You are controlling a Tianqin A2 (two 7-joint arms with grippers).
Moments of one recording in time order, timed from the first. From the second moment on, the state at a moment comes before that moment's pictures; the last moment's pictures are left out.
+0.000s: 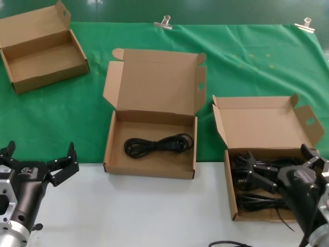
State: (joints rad) left arm 0.00 -0.30 1.60 -1.60 -1.80 0.00 0.00; right arm 0.03 0.31 -1.64 1.59 1.83 0.01 -0.04
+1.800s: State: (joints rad) left arm 0.00 -0.30 1.60 -1.60 -1.80 0.00 0.00; right arm 0.03 0.31 -1.64 1.59 1.83 0.01 -0.04
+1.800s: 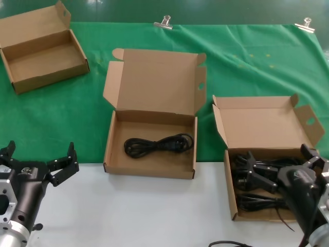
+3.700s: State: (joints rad) left arm 0.00 -0.30 1.60 -1.60 -1.80 0.00 0.00; right arm 0.03 0.31 -1.64 1.59 1.83 0.01 -0.04
